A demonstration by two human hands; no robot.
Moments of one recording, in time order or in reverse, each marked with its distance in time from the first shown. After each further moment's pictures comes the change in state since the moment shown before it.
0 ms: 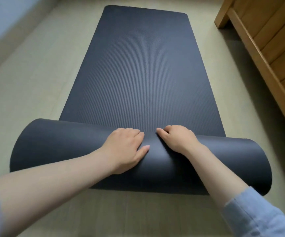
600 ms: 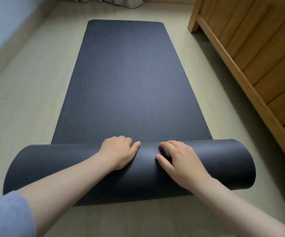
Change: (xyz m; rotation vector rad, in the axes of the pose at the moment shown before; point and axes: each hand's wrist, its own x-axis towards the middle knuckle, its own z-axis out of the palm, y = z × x) left_hand -0.039 0.033 -0.013 -0.058 -0.227 -0.183; right_hand -0.149 0.011 0.034 0.021 0.290 -0.162
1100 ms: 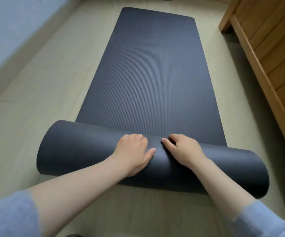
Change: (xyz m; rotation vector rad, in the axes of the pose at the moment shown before) left_hand -0.100 0.024 0.030 0.052 0.191 0.044; right_hand -0.005 -0.016 0.024 -0.084 -0.194 0.059
